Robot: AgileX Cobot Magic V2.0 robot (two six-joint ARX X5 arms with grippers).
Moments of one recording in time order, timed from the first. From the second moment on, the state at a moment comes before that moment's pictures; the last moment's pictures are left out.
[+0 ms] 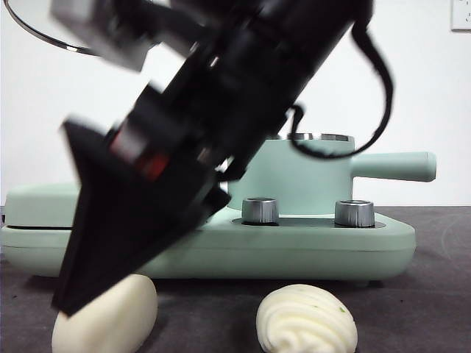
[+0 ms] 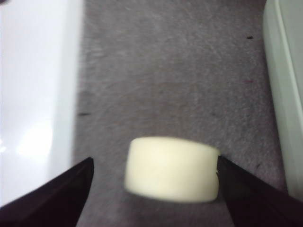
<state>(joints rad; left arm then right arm) -0.34 1.11 1.23 -0.53 0.14 0.07 1.05 1.64 0.93 -0.23 -0.29 -0.32</state>
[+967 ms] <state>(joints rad) -0.34 1.11 1.23 -0.53 0.14 0.07 1.00 1.30 1.06 -0.55 -0.13 -0.07</state>
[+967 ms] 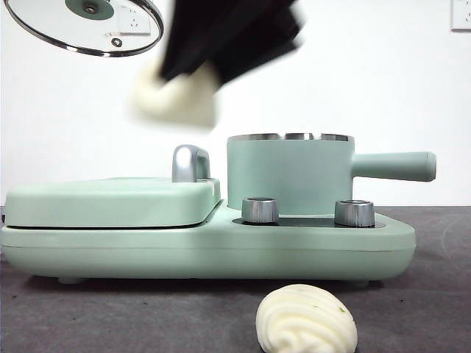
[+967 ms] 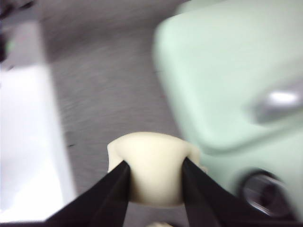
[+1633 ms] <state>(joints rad) -0.34 1.11 1.23 -0.53 0.14 0.05 0.56 1.53 1.40 -0.62 -0.16 -0.05</state>
